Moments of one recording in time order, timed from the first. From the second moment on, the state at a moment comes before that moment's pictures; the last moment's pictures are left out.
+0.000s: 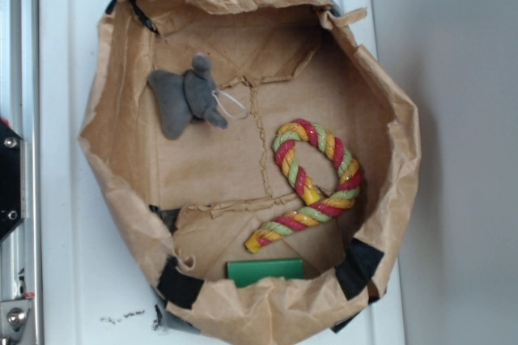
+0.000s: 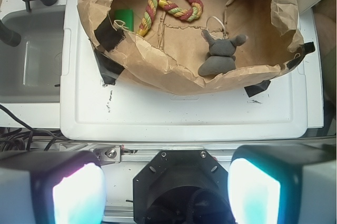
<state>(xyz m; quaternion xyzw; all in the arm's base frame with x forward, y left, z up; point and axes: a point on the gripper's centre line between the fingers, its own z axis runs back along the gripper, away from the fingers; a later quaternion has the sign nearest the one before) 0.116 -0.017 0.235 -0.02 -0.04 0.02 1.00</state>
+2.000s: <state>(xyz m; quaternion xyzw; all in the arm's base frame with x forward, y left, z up) 0.275 0.039 0.120 -0.02 -0.06 0.00 1.00</state>
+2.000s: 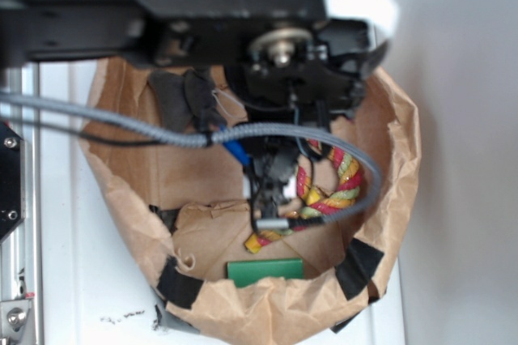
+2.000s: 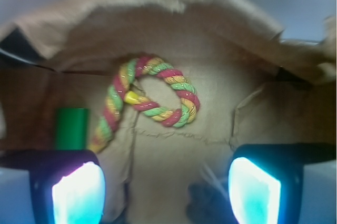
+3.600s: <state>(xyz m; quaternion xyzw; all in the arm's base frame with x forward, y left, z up) 0.238 0.055 0.060 -0.01 -0.08 0.03 1.00</state>
